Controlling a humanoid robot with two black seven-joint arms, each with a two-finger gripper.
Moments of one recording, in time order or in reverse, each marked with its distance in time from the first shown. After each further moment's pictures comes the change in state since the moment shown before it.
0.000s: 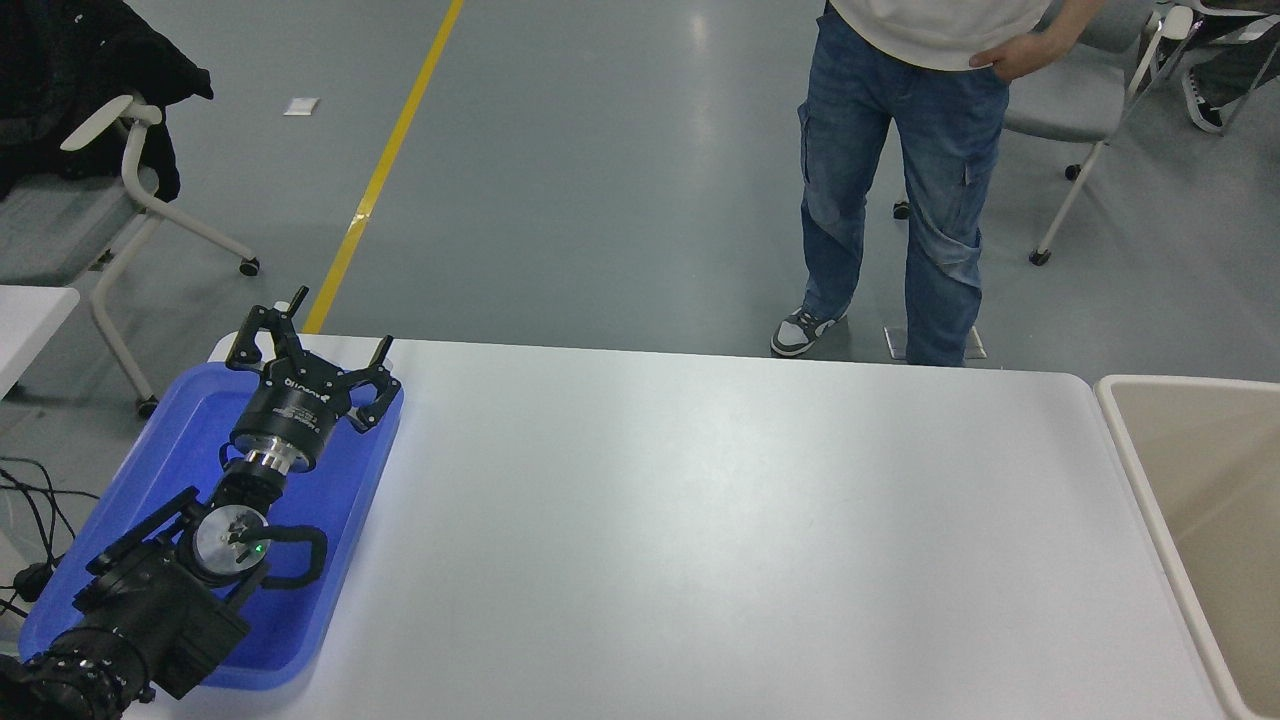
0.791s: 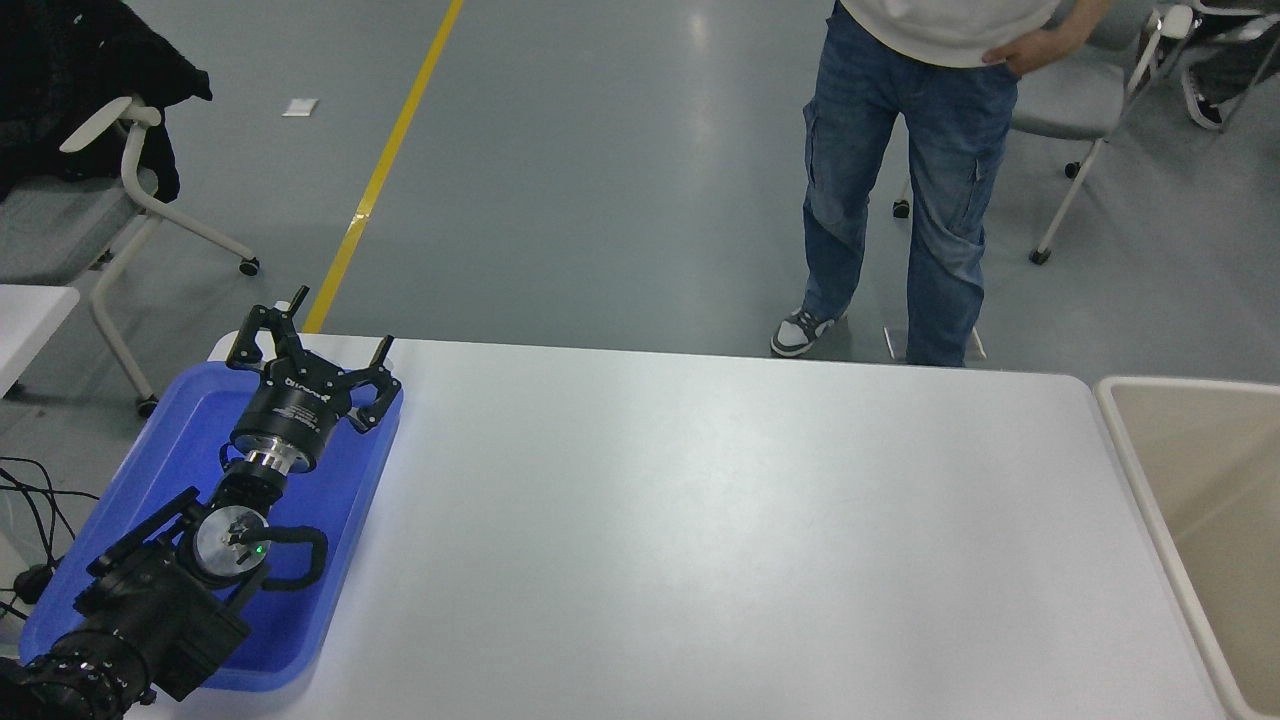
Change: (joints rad) left arm 0.000 0.000 0.000 0.000 0.000 0.000 0.000; right arm -0.447 -0.097 0.222 -0.128 0.102 -0.533 0.001
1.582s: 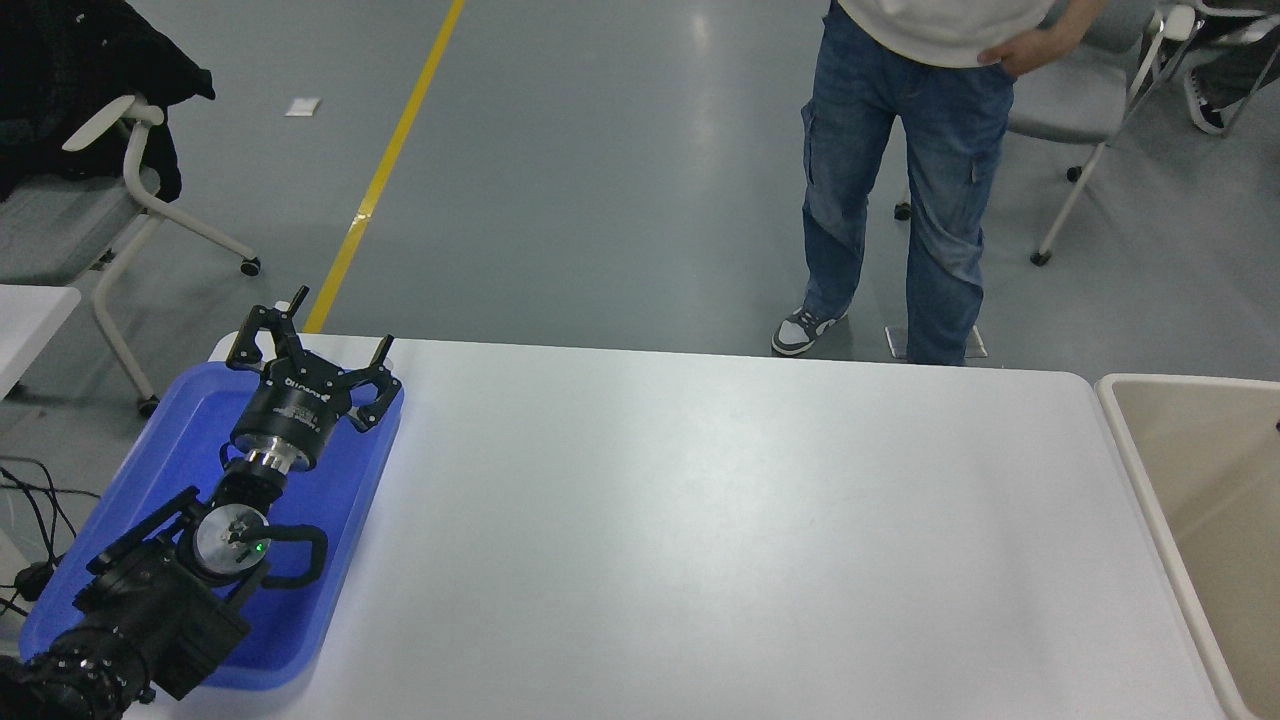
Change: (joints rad) left arm 0.000 0.000 0.000 0.000 0.000 0.000 0.000; right arm -0.649 0.017 0.466 -0.600 0.039 -0.089 0.000
